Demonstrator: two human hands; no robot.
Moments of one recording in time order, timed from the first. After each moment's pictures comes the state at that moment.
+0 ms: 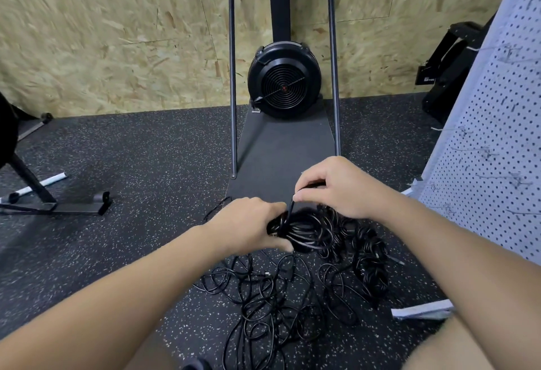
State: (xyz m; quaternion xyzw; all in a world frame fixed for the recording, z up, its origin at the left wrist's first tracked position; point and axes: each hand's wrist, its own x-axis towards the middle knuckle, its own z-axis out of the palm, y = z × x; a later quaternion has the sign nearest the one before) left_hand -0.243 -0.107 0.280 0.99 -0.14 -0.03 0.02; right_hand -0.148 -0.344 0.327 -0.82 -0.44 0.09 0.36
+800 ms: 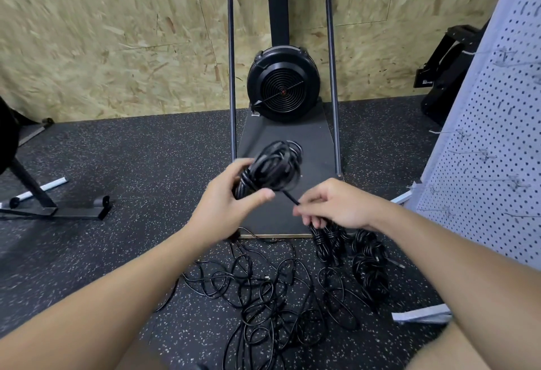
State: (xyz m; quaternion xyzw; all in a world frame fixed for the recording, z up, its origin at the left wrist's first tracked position) left_hand -0.259 -0.093 0.315 0.88 -0.02 0.16 0.44; right_hand -0.138 -0.350 0.290 -0.78 -0.32 0.29 0.45
